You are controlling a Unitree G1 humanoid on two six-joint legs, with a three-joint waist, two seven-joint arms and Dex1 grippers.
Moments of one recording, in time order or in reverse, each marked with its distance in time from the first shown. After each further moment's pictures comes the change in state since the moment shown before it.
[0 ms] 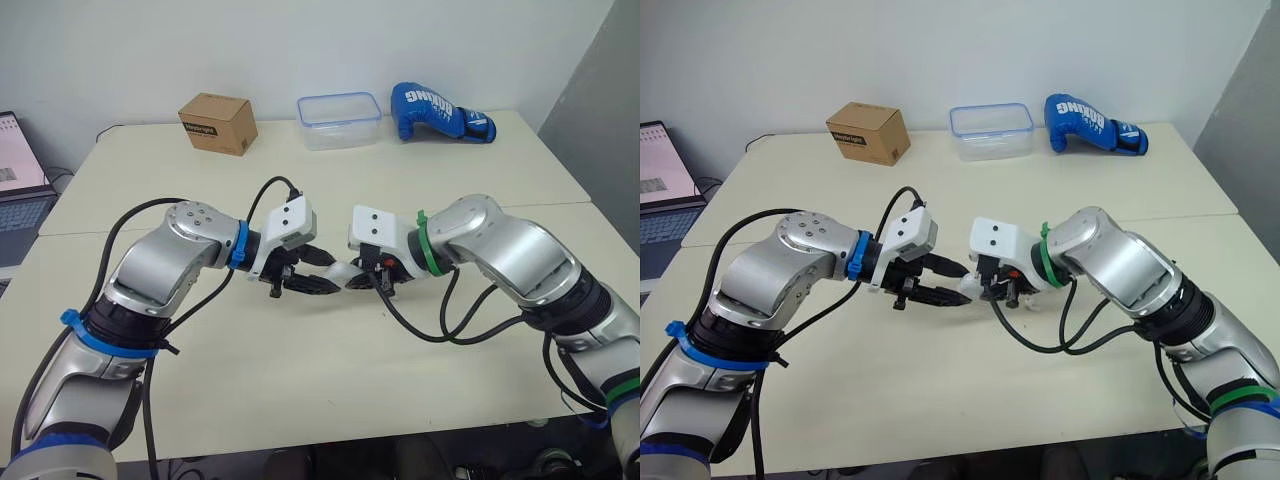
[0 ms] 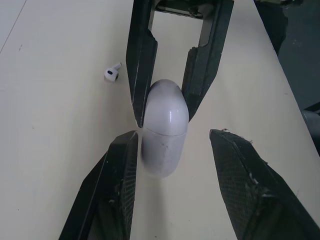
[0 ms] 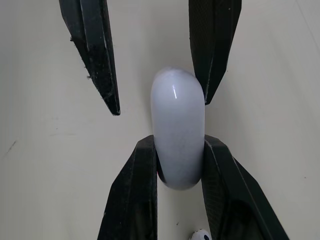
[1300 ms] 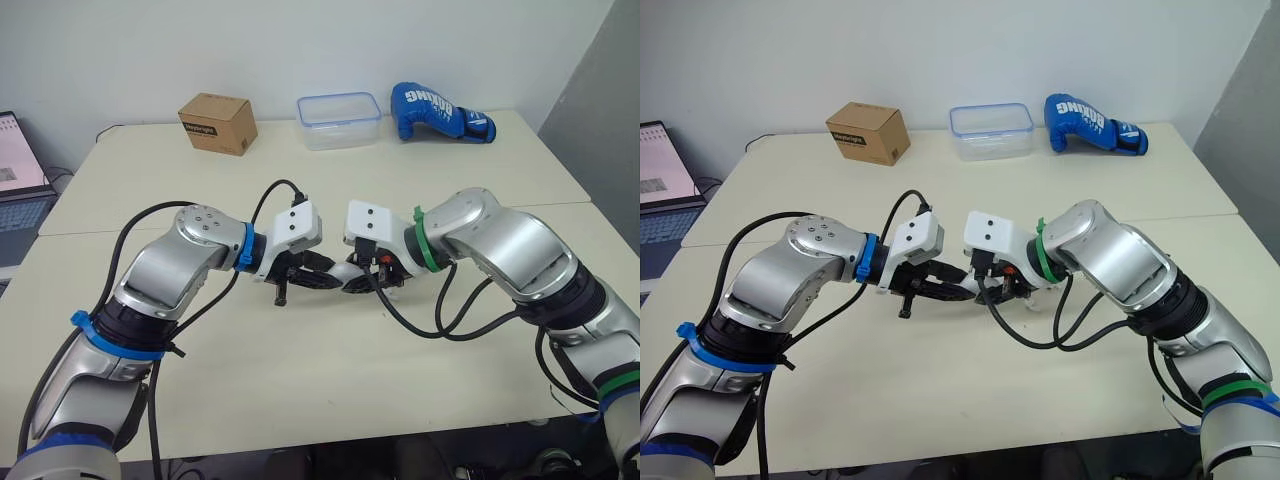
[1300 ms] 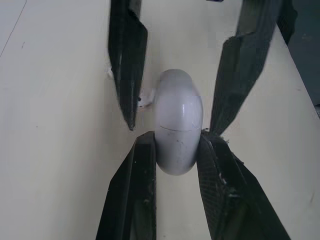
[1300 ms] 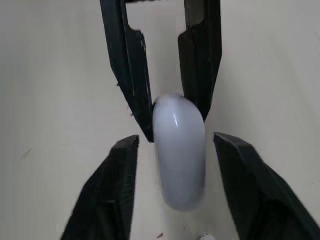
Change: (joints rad) left arm 0.026 -0.033 -0.002 0.006 0.035 -0.043 0.028; right arm -0.032 0.035 -0.026 0.003 -0.004 0.075 0.032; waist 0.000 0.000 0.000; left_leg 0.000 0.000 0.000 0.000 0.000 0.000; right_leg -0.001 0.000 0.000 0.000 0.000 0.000
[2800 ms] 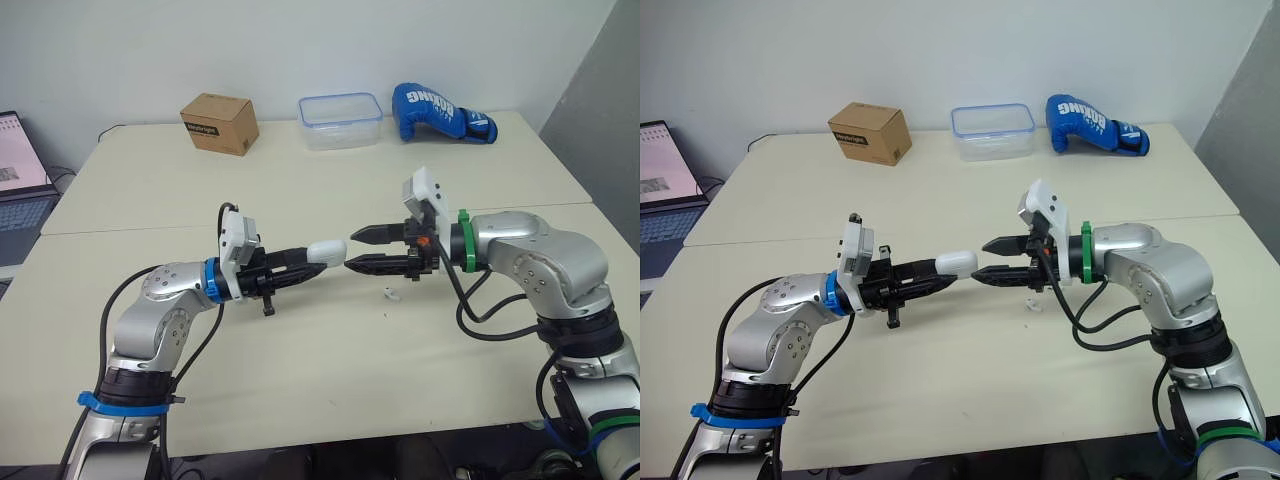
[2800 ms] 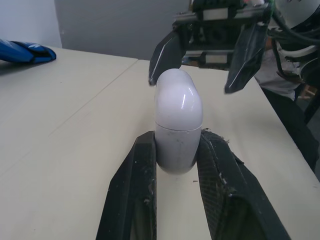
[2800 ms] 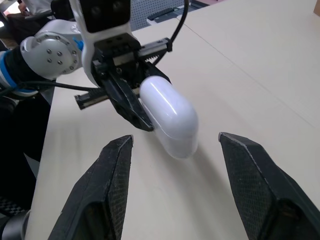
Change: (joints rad) left arm 0.346 -0.184 0.329 0.052 -0.214 -0.321 0.078; right arm 0.290 0.068 -0.376 0.059 0.269 -0.192 -0.088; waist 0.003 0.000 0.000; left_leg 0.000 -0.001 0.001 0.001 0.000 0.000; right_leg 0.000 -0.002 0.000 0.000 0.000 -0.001
